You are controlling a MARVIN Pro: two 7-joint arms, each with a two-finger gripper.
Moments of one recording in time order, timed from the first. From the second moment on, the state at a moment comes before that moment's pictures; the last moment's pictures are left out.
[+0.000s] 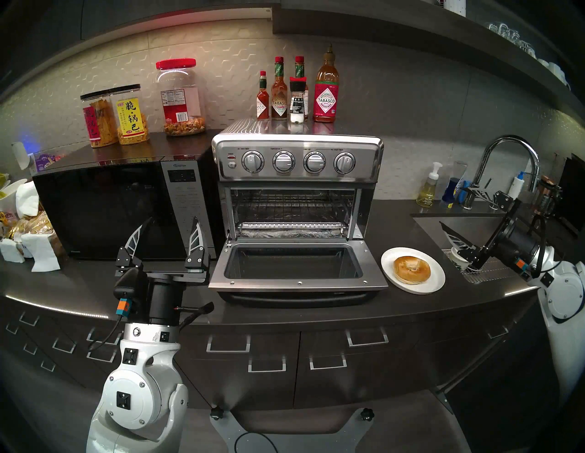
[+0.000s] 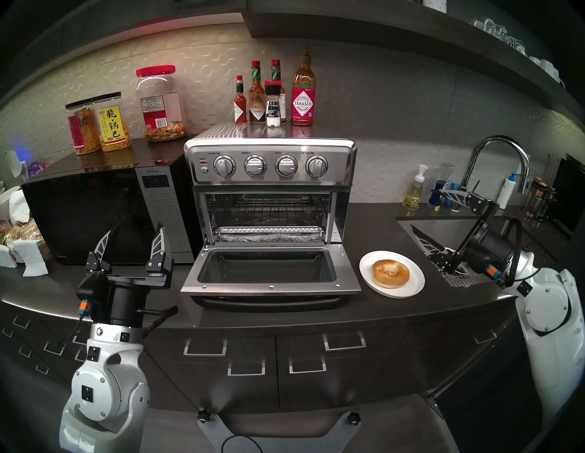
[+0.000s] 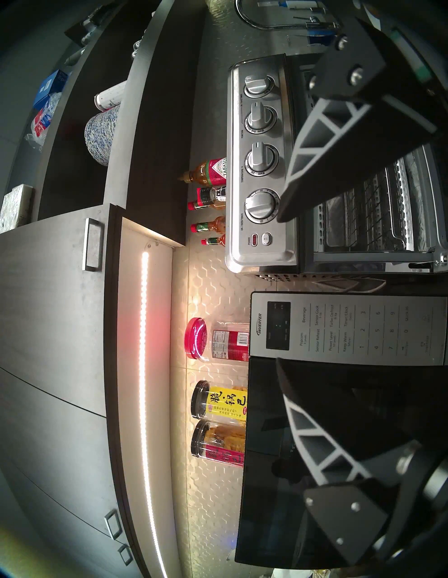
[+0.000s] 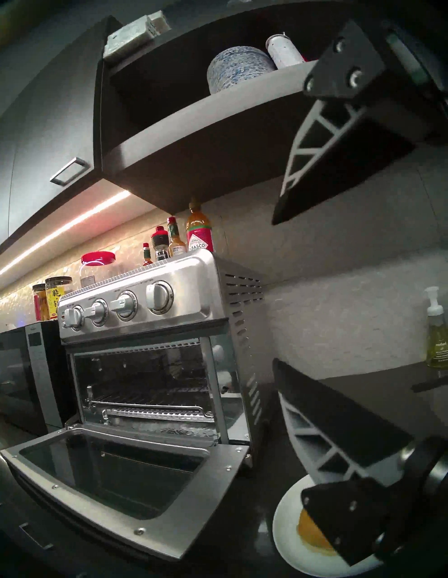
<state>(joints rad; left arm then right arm) 2.17 -1.46 -1.60 -2.33 -0.08 -0.38 0.10 -1.96 -0.73 2.18 -1.98 -0.17 -0.59 0.45</state>
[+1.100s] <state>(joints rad) 2.17 -1.46 -1.60 -2.33 -0.08 -0.38 0.10 -1.85 -0.38 2.13 -1.81 0.52 -0.45 1.10</state>
